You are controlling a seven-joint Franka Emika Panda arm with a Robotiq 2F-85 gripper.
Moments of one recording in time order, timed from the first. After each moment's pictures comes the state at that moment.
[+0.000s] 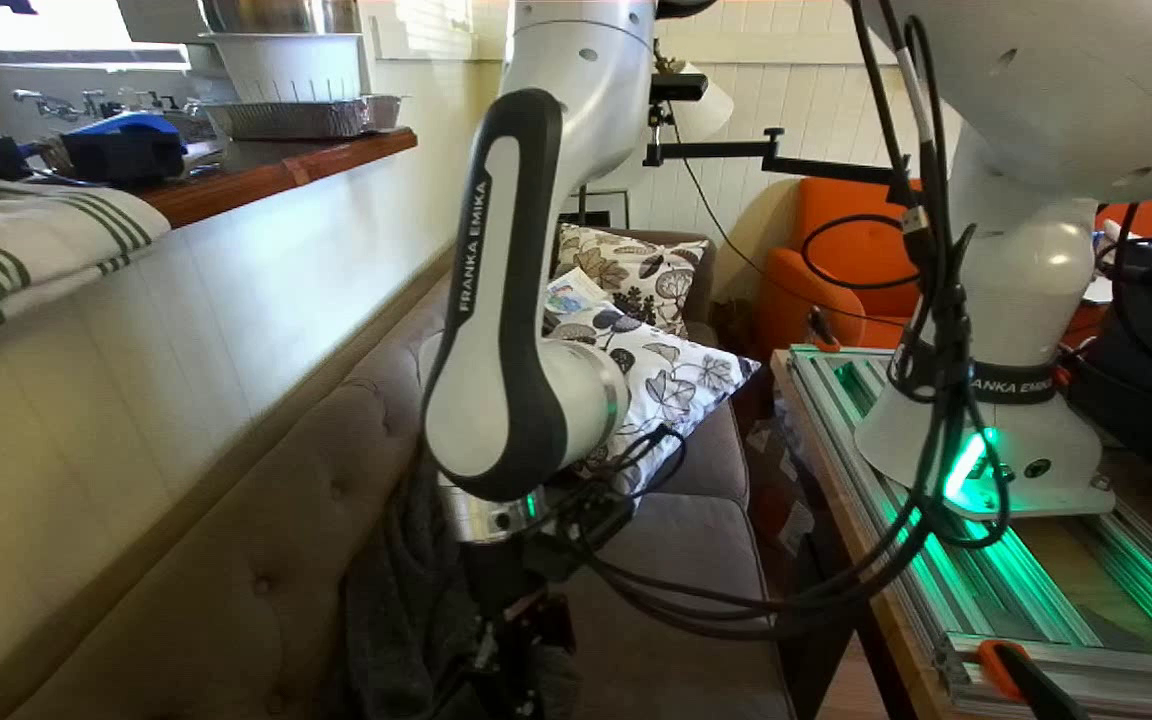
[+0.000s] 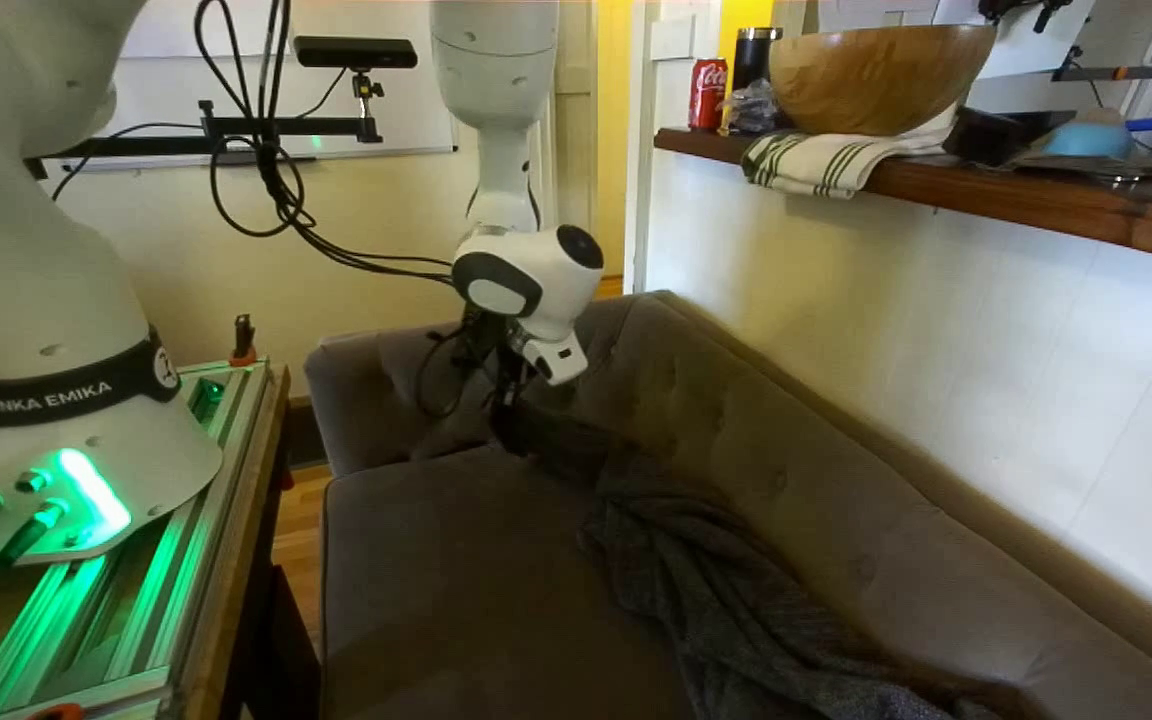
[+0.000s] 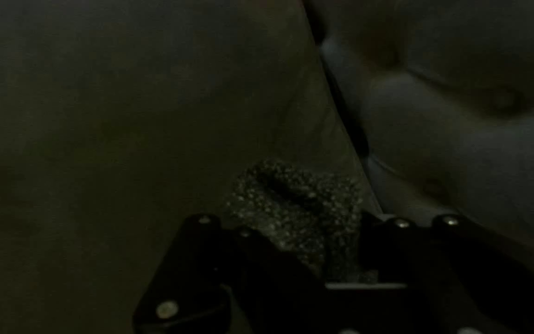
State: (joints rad) arm -0.22 0.88 0.51 -2.27 0.48 2.86 0.01
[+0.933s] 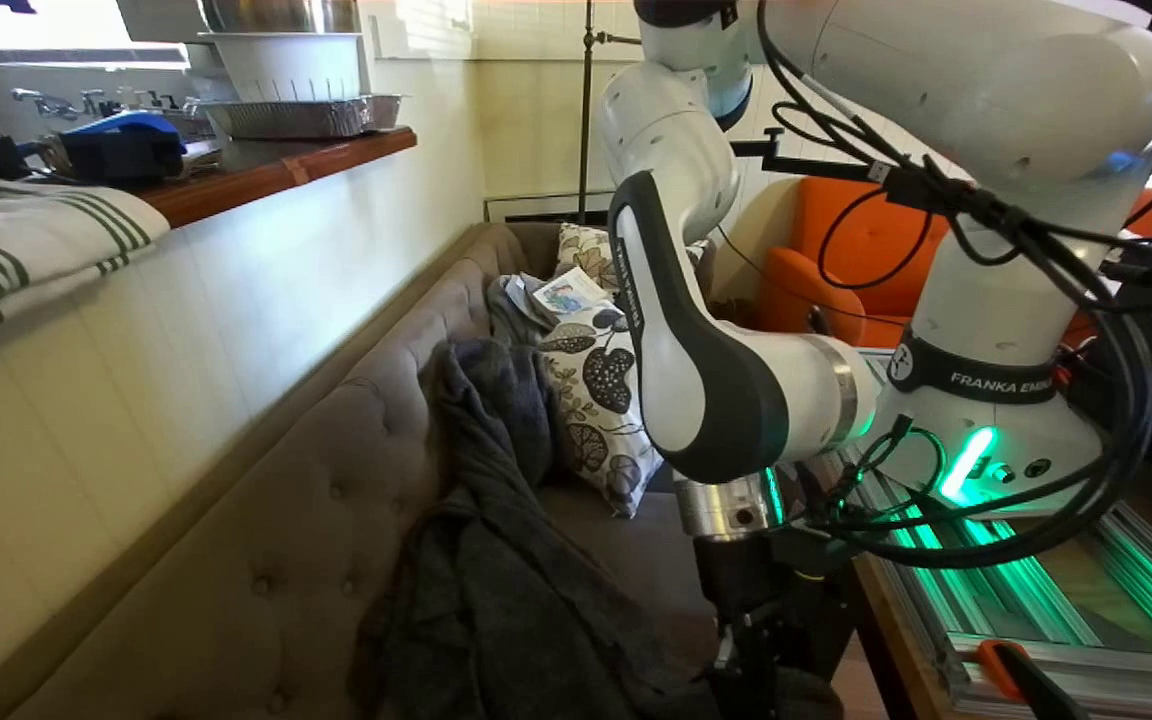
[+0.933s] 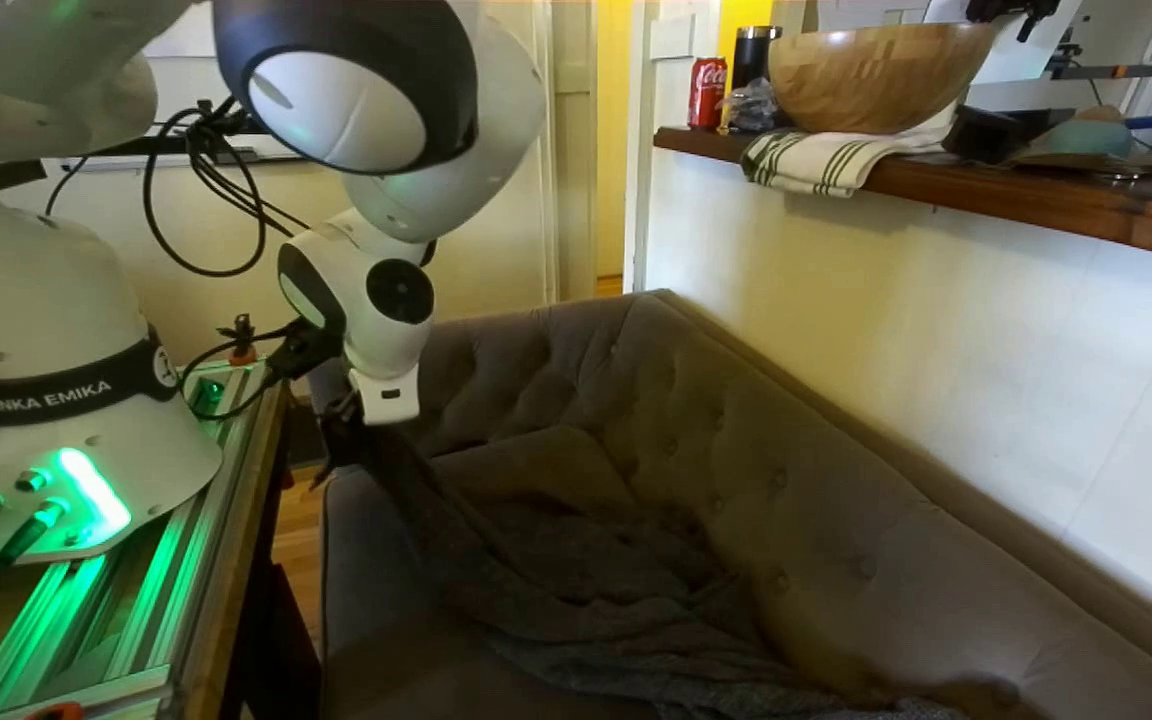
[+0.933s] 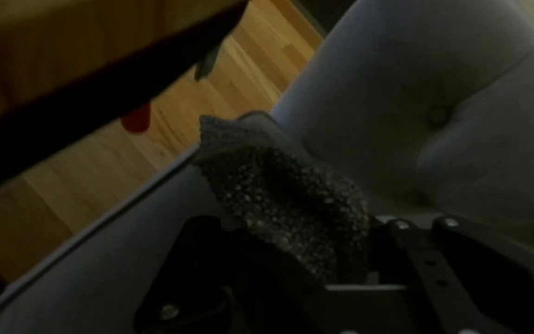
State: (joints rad) arm -0.75 1.24 0.85 -2.75 0.73 3.43 -0.21
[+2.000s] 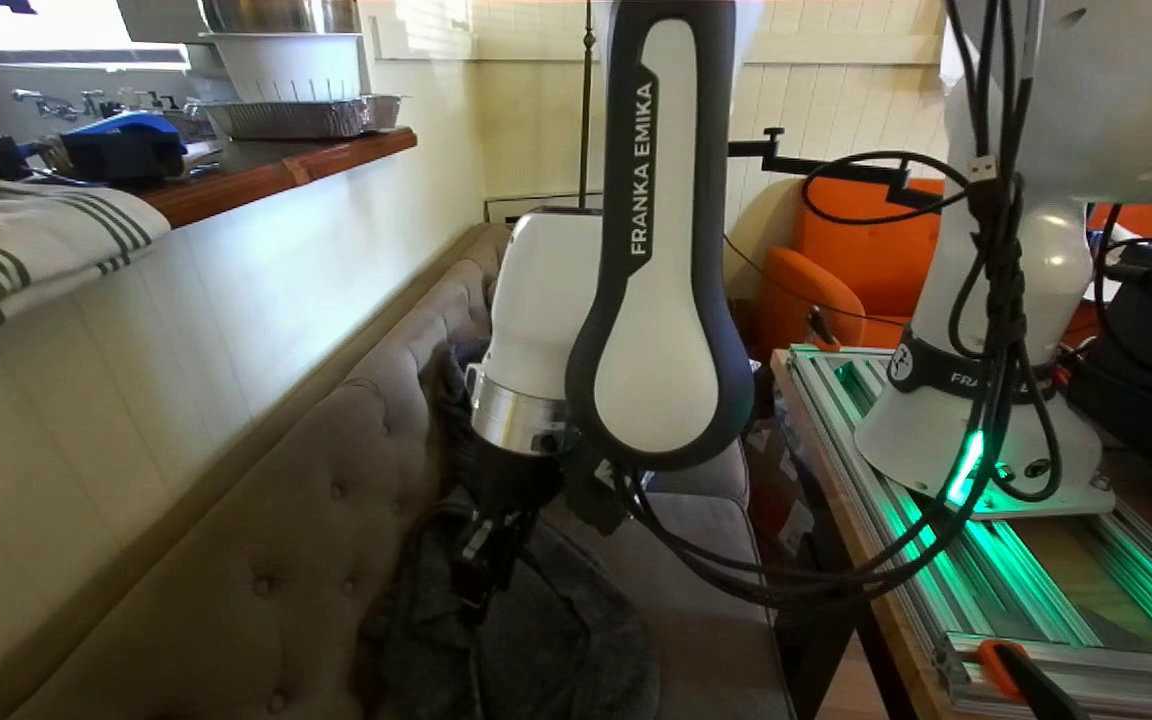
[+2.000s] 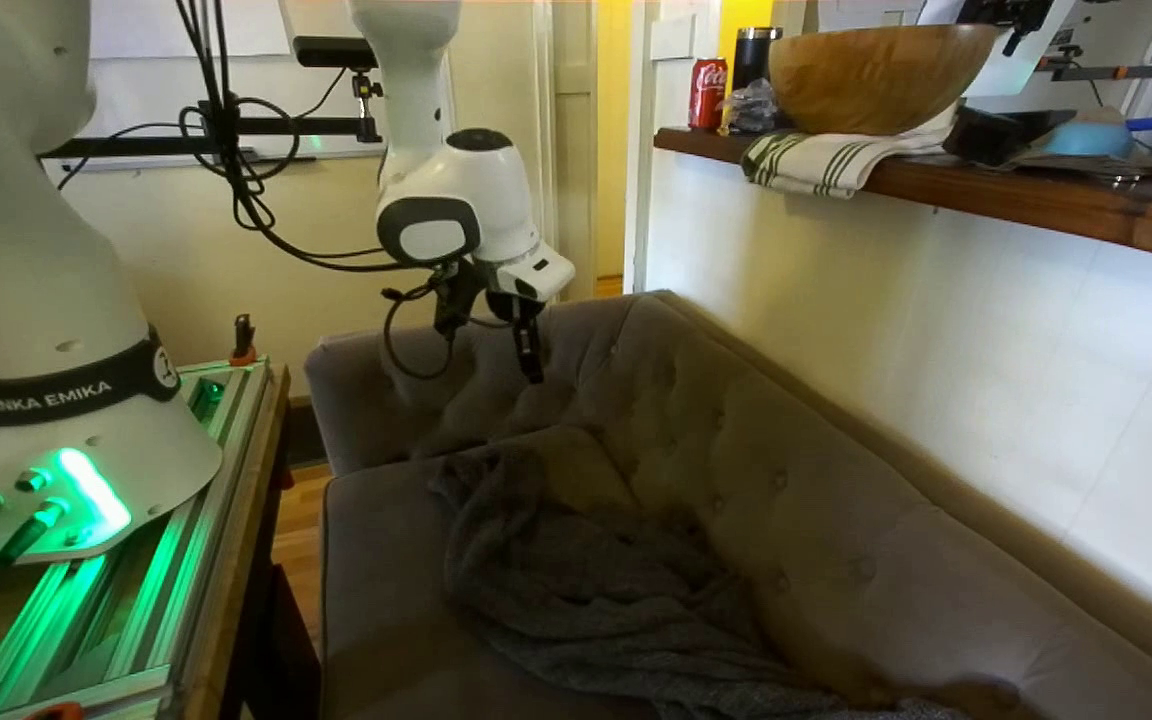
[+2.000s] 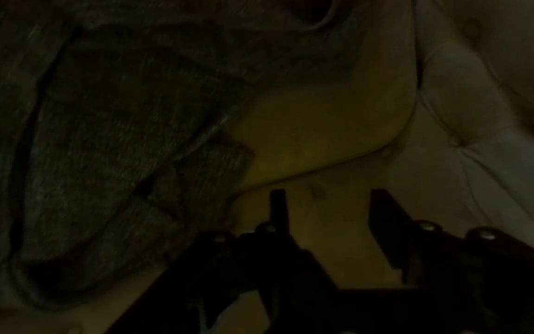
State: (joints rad) arm -0.04 0.57 0.42 -2.56 0.41 3.39 0.12
